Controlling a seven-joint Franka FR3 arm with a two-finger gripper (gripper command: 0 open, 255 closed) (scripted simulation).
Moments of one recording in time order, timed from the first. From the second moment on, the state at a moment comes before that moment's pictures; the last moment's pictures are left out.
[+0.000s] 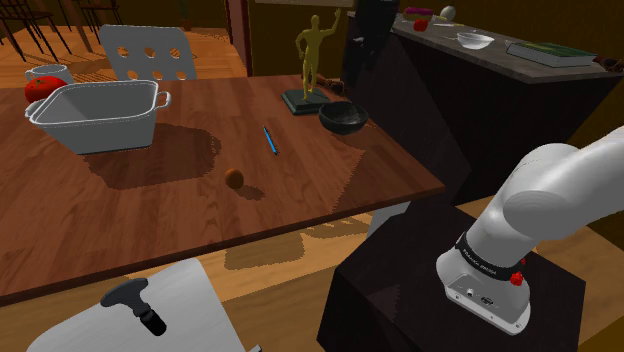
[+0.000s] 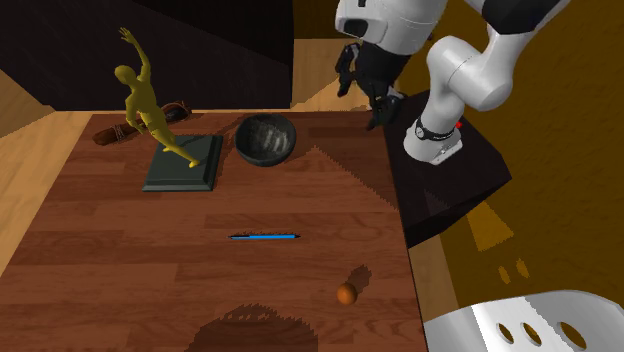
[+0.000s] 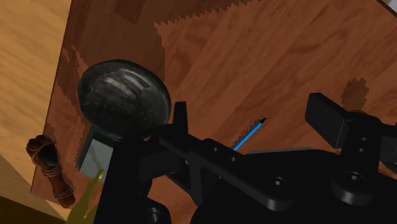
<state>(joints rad) 0.02 -0.56 0.21 -2.25 -0.06 1.81 0.03</state>
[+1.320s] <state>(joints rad) 0.12 0.16 0.47 -1.84 -0.24 1.89 0.43</state>
